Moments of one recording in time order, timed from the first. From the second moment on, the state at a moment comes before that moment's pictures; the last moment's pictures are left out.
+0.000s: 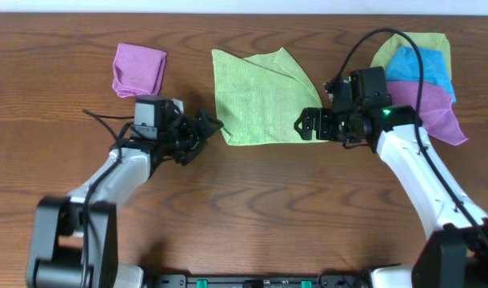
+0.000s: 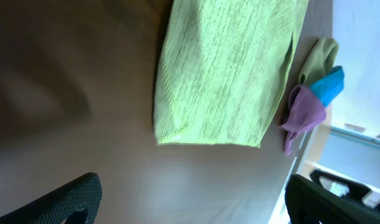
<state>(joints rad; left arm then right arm) -0.14 1.63 0.78 -0.06 0.67 -0.92 0.16 1.56 1.13 -0.70 -0.34 0.24</state>
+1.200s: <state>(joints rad) -0.23 1.99 0.81 0.33 0.70 -1.08 0.16 1.54 1.07 -0.61 -0.28 0.31</state>
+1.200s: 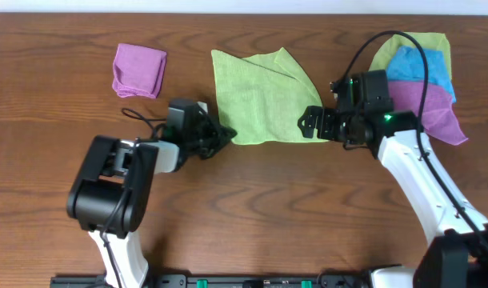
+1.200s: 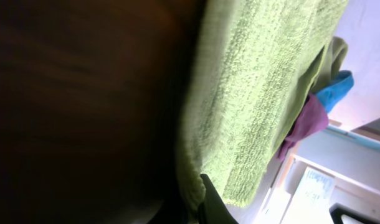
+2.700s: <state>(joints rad) -0.09 1.81 0.80 -0.26 0.78 -0.67 0.23 1.79 0.91 -0.38 -0.37 0.58</state>
